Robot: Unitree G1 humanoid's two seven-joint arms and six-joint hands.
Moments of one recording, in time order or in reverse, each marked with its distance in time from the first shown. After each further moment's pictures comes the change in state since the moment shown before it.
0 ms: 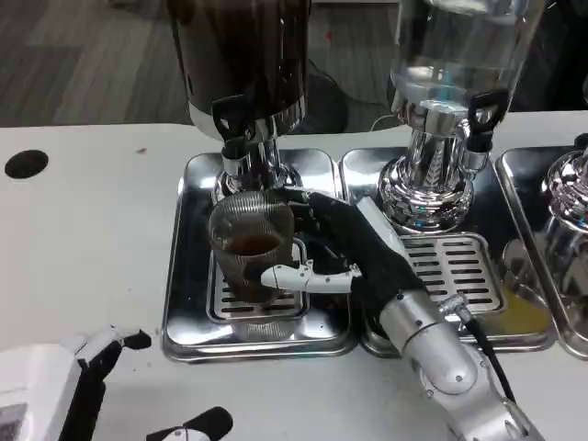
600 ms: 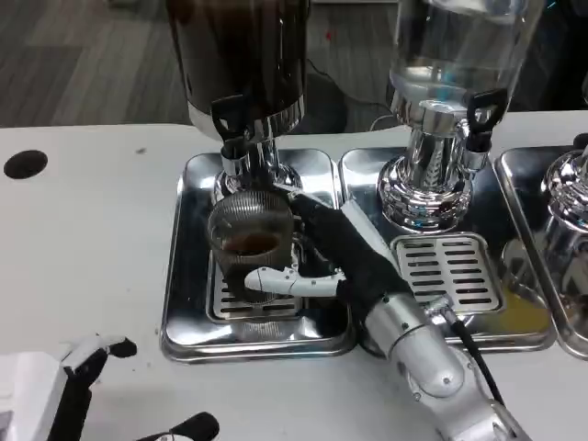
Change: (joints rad) left arm 0.019 0.000 0.032 0.005 -0.011 -0.001 0.000; right arm 0.000 0.027 0.021 0.000 -0.001 0.000 0.009
